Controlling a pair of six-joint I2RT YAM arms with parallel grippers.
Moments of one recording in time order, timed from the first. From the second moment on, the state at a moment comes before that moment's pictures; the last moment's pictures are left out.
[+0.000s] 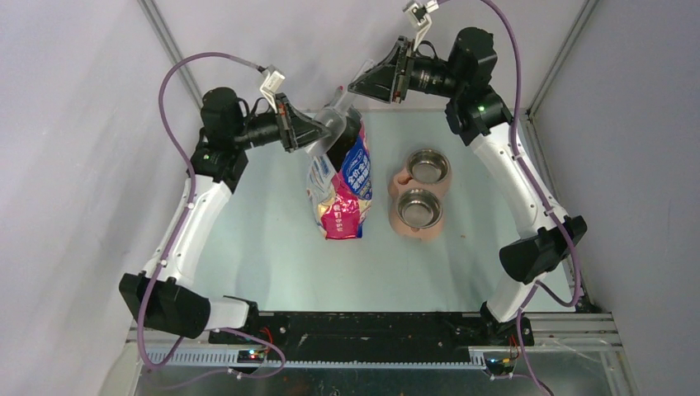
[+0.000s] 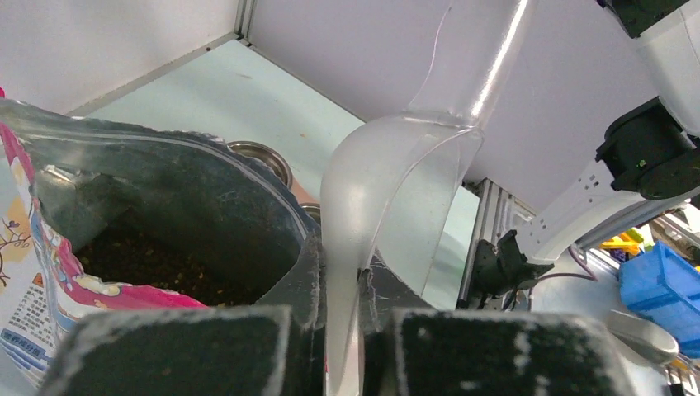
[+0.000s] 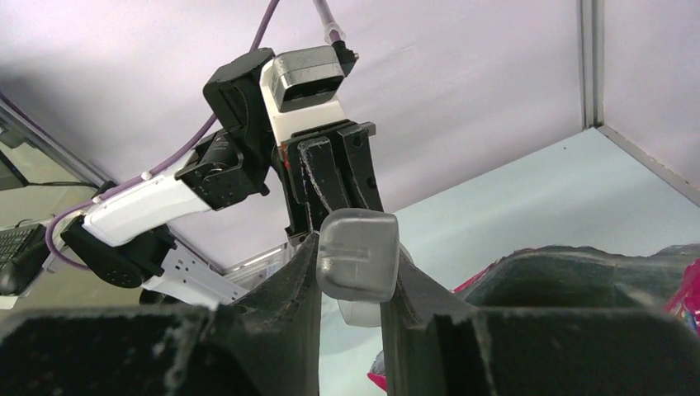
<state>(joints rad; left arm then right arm) -0.21 1.32 1.39 -0.14 0.96 -0.34 0.45 1.74 2.04 -0.09 -0.94 0.60</state>
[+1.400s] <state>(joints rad) -0.38 1.26 1.50 -0.61 0.71 0.35 0.38 1.42 1.59 -0.36 -1.11 0.06</state>
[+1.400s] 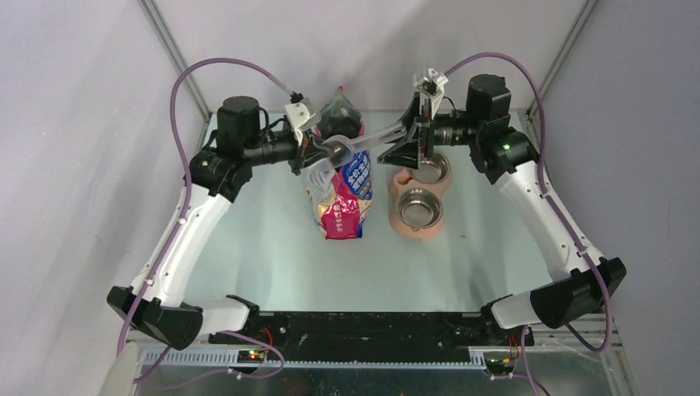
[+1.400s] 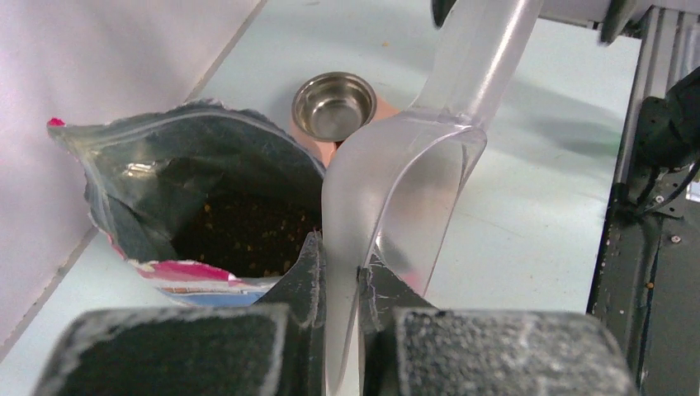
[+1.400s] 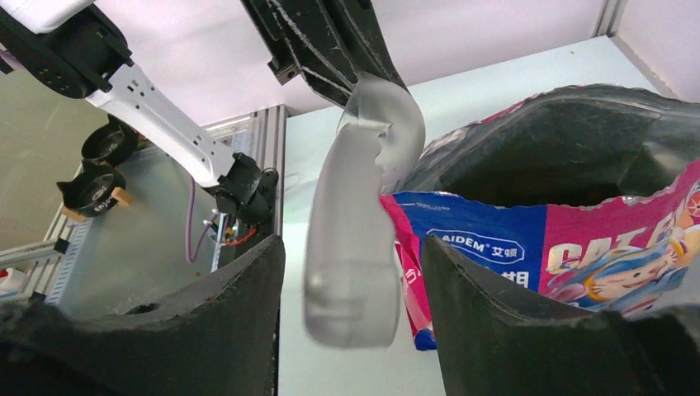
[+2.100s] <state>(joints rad) -0.42 1.30 1.50 -0.50 0.67 0.25 0.44 1.40 1.54 -0.10 -0.97 0.23</state>
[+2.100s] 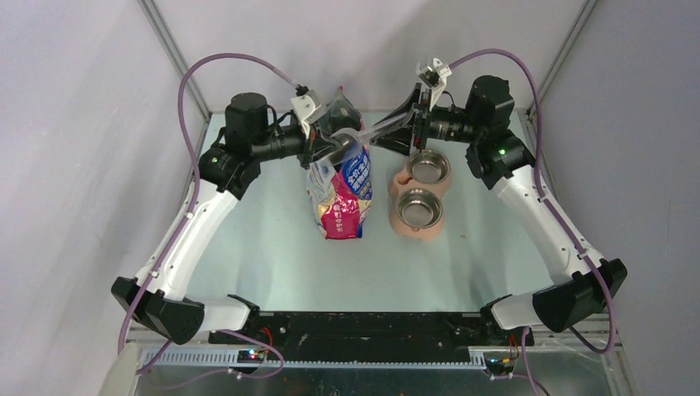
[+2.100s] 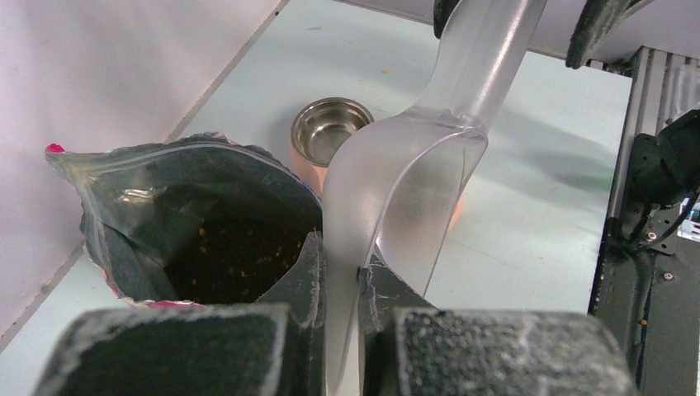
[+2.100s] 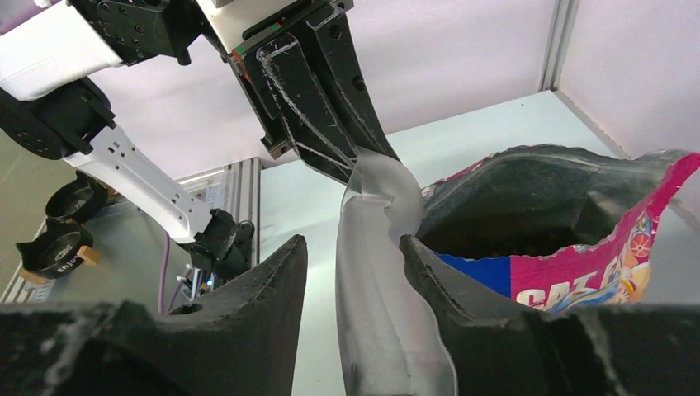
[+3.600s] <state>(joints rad) -0.28 1.46 1.61 -0.45 0.29 -0.28 0.42 1.51 1.83 -0.40 -0.62 0.08</state>
